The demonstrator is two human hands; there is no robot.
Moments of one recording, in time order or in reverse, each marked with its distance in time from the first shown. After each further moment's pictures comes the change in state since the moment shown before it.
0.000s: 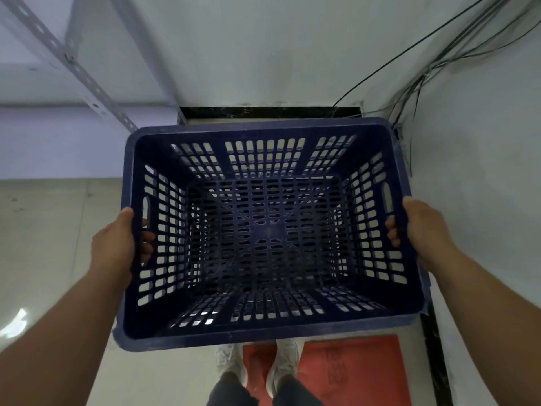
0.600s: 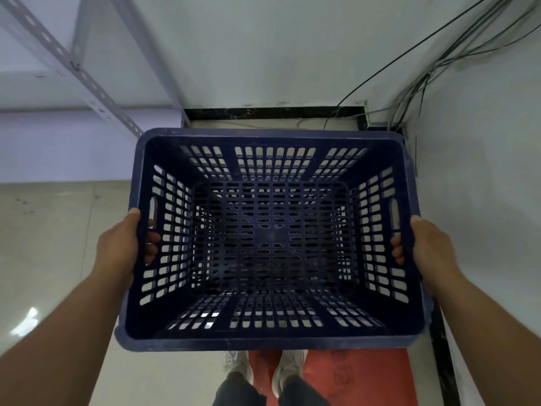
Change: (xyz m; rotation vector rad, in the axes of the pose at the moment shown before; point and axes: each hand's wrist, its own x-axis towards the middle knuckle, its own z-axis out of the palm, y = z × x) left_hand 0.000 0.007 -0.002 0.027 -0.048 0.006; right_hand -0.019 0.021 -0.006 -0.043 0.018 -0.014
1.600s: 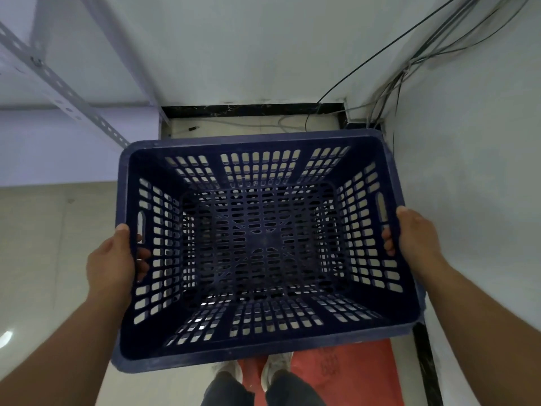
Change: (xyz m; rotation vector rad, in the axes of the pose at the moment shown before) left_hand -0.026 -0.011 0.018 0.110 0.110 0.048; right_hand 0.013 -0.001 -0.012 -0.129 0.070 -0.086
